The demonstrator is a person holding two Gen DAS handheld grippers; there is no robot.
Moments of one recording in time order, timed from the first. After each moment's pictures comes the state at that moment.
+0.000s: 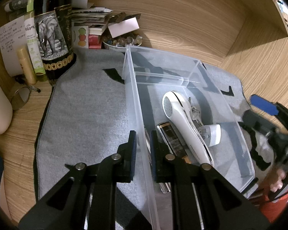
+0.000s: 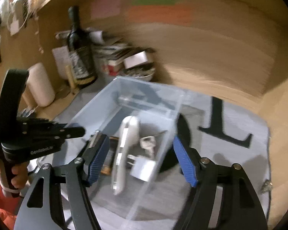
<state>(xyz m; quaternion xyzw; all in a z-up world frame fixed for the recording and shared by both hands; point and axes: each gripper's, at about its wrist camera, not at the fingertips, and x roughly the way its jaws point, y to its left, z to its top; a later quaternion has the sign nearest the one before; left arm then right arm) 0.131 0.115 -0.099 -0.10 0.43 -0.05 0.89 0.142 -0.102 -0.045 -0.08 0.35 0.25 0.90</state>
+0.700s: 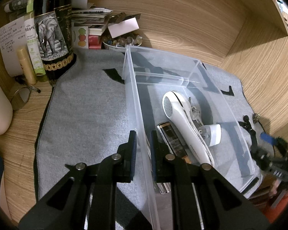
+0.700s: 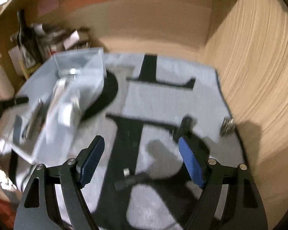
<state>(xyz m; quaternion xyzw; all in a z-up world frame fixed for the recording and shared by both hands) 0.131 0.115 -0.098 -0.10 0.43 -0.05 0.89 0.119 -0.197 -0.102 -0.06 0.43 0.12 0.89</state>
